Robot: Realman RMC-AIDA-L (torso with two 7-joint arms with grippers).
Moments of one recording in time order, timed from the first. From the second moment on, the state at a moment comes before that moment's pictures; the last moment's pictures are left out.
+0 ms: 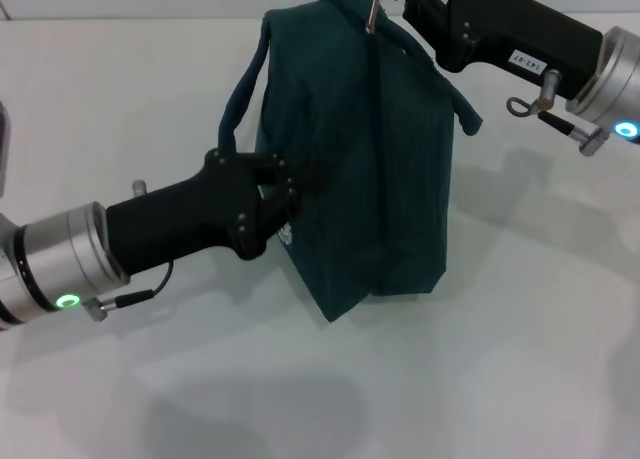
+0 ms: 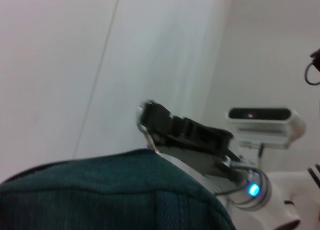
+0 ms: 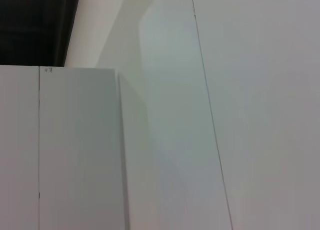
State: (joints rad) left arm -0.48 -2.08 0.86 0.32 1.53 1.71 -1.04; right arm 0.82 2.03 -1.13 -0.16 -1.01 -1.55 0.90
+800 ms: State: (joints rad) left arm -0.43 -2.08 0.88 0.35 1.65 1.89 -1.03; right arm 0.83 2.03 -1.14 -0.16 -1.01 -1.44 0.96
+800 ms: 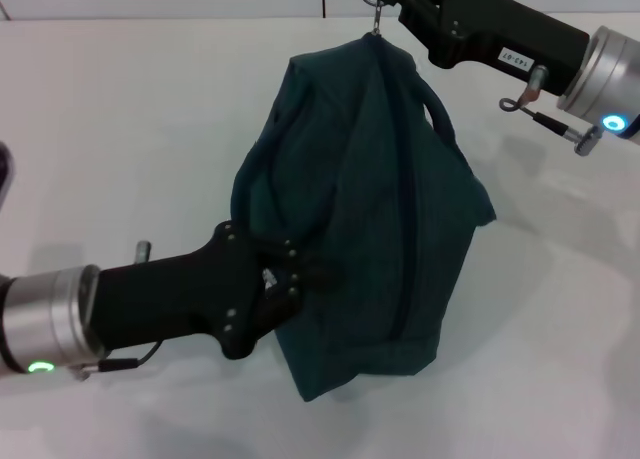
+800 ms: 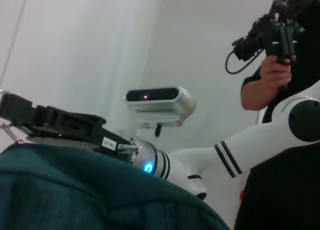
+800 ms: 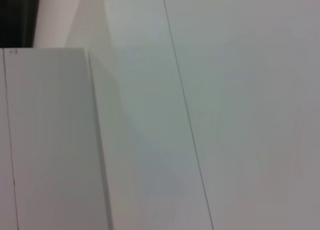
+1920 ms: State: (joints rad) left arm -0.39 -2.08 0.58 0.69 1.64 1.76 -1.30; right arm 0.73 2.03 -1.16 -0.25 -0.99 -1.53 1.03
